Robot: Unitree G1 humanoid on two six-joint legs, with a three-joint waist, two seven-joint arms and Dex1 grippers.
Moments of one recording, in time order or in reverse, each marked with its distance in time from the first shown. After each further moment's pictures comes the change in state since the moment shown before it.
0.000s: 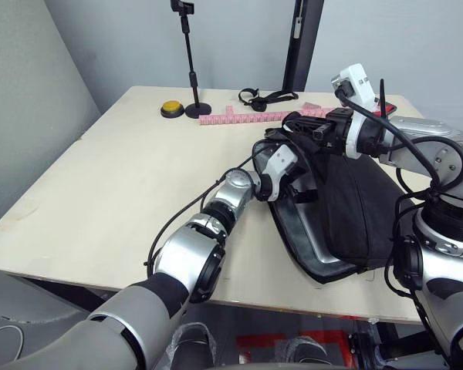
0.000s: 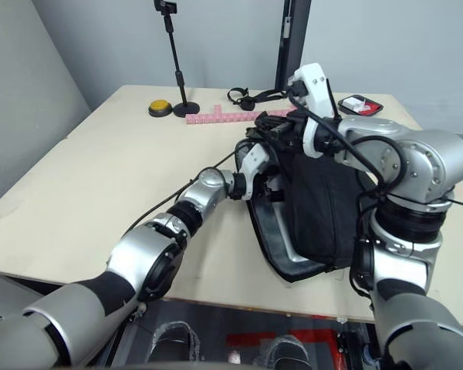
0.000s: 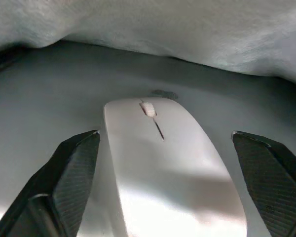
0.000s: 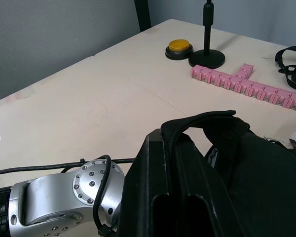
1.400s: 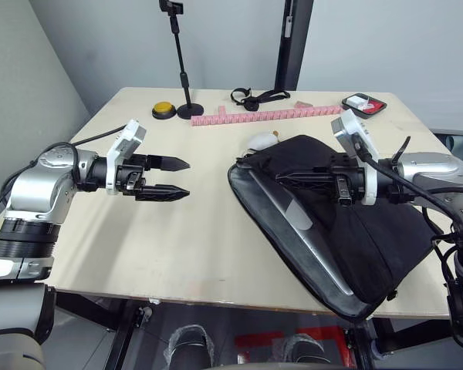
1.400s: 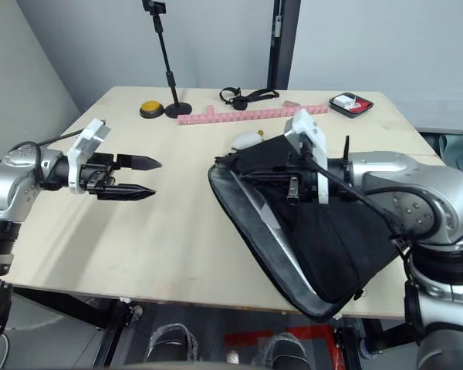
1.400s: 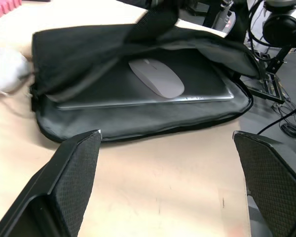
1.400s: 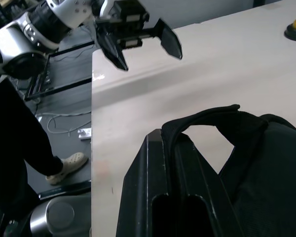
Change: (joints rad) left arm 0.449 0.980 0.124 -1.093 -0.518 0.791 -0.573; right arm 0.308 -0.263 0.150 -0.113 0.189 -0.358 0.429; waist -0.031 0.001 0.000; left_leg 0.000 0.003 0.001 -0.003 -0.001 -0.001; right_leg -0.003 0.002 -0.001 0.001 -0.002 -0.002
